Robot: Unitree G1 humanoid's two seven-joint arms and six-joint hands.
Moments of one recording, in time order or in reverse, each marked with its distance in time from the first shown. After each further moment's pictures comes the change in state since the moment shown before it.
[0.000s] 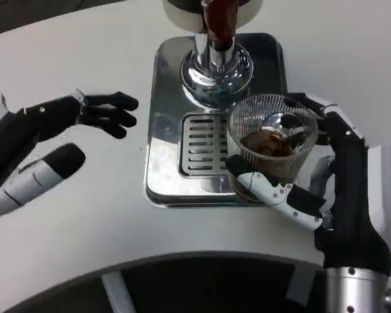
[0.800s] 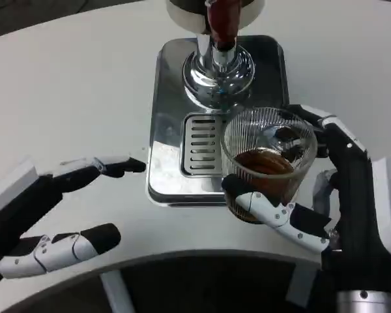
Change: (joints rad) left arm 0.226 0.040 0.015 -0.134 0.242 -0.044 0.084; right arm 0.133 -0.014 0.033 -0.150 -0.015 -0.002 0.098
